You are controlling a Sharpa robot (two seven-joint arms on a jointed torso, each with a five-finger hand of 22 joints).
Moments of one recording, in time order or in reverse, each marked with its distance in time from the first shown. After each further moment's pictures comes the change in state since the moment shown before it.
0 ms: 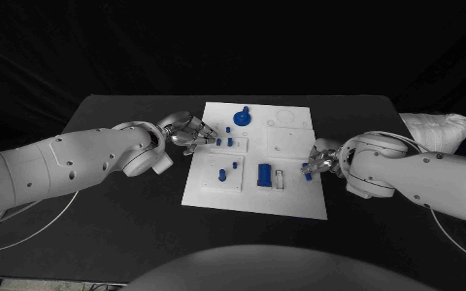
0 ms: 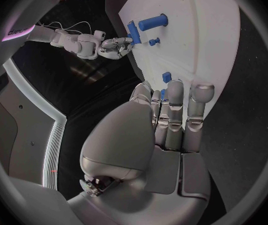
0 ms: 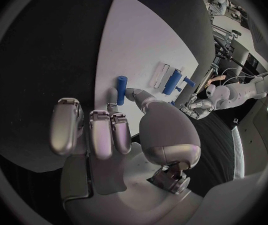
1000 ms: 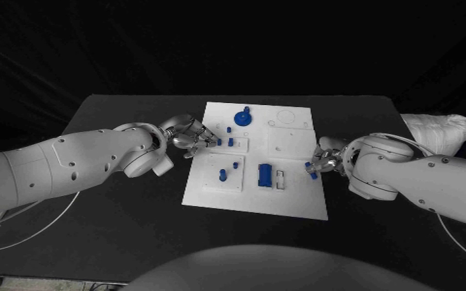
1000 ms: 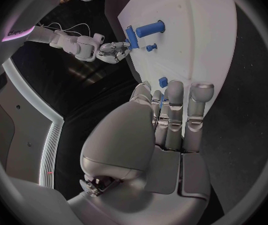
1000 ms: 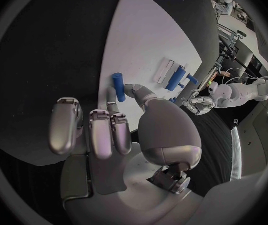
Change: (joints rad) left arm -0.007 0.002 0.000 -0.001 -0.011 0.022 -0.027; left_hand 0.004 0.004 -0.003 0.003 0.000 0.003 0.011 0.000 0.000 0.004 0.004 0.000 0.000 -0.007 0.000 0.000 -0.005 0.000 -0.004 -0.004 -0.013 0.000; right arm -0.005 -0.017 0.001 0.010 -0.026 -0.056 -0.008; right_hand 0.054 -0.006 -0.005 -0.026 0.063 0.147 -0.053 -0.298 0.126 0.000 -0.008 0.000 0.001 0.000 -0.001 -0.006 0.000 0.000 -0.004 0.003 -0.003 0.001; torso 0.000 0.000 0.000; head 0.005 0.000
